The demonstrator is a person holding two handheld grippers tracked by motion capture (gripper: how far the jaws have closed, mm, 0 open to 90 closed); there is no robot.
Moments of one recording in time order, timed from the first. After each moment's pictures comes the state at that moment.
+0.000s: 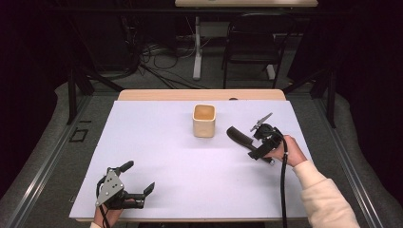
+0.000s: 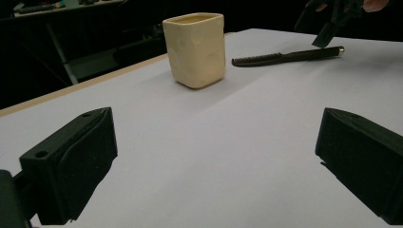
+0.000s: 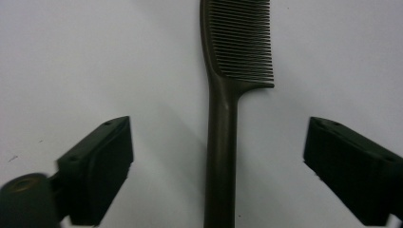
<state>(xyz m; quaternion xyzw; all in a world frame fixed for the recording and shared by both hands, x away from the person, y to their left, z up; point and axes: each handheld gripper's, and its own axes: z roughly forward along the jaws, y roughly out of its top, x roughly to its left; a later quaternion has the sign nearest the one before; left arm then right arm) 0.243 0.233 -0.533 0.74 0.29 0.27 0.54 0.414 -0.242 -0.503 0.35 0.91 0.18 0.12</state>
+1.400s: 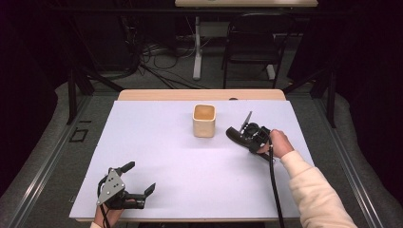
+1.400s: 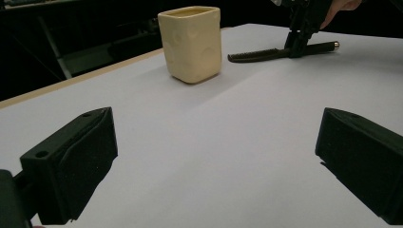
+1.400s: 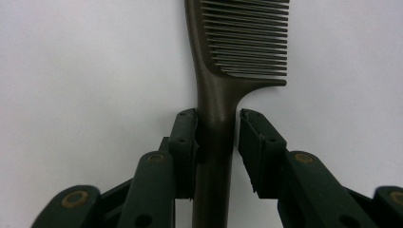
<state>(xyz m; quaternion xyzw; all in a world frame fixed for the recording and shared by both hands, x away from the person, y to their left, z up) 0.244 0.231 -0.534 0.74 0.29 0.26 0.54 0.446 -0.213 -0.525 0.34 0.93 0.03 0.09</state>
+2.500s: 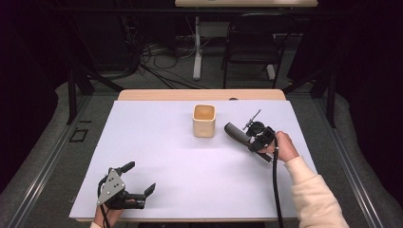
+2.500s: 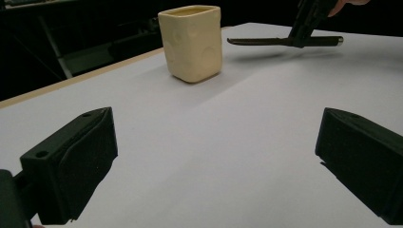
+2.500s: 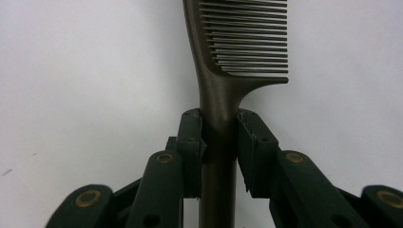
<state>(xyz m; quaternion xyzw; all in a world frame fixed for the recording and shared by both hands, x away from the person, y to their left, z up) 0.244 0.232 -0.535 0.74 0.29 0.27 0.54 0.430 -0.224 -0.506 0.36 0.92 0.13 0.10</state>
